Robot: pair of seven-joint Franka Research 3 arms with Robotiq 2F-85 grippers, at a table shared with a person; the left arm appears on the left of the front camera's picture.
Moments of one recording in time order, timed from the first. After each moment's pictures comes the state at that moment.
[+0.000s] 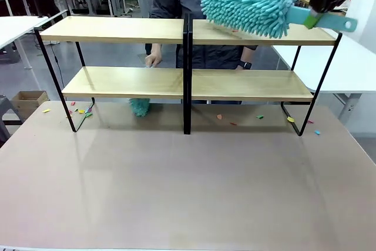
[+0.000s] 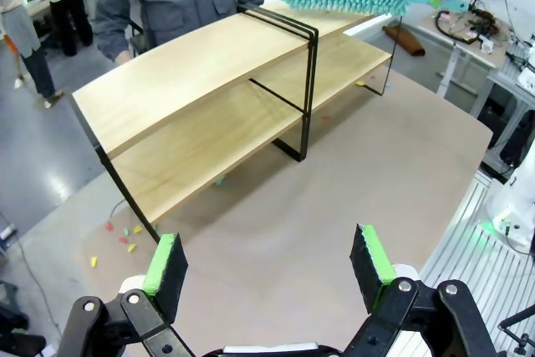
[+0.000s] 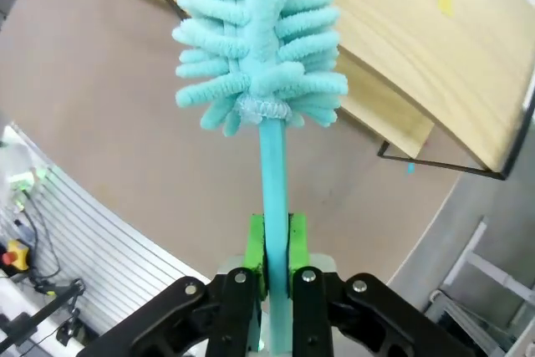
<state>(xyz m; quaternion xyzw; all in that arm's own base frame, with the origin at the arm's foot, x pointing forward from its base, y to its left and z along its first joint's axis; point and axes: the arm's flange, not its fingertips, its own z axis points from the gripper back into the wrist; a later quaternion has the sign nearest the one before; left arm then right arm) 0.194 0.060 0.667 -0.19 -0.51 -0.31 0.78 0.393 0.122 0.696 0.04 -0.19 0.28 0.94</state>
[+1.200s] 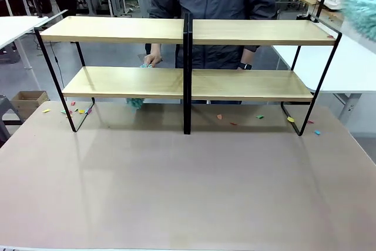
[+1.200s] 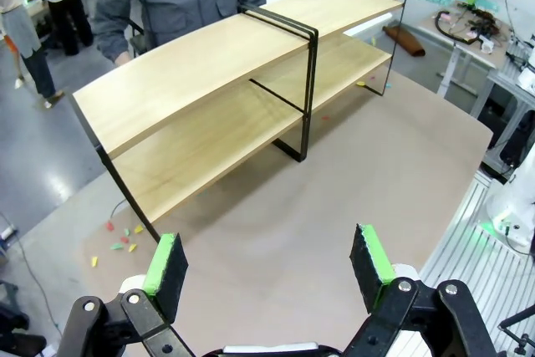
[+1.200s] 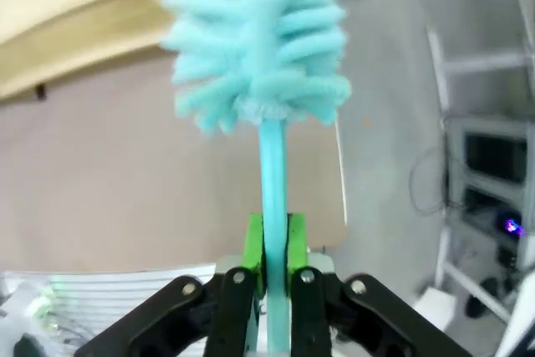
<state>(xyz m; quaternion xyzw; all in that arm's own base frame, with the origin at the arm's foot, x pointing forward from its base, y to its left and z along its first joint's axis) 0.194 0.061 0.667 -0.18 -0.52 -0.31 0.78 0.347 0.008 0.714 -0.06 -0.16 -0.06 0.98</state>
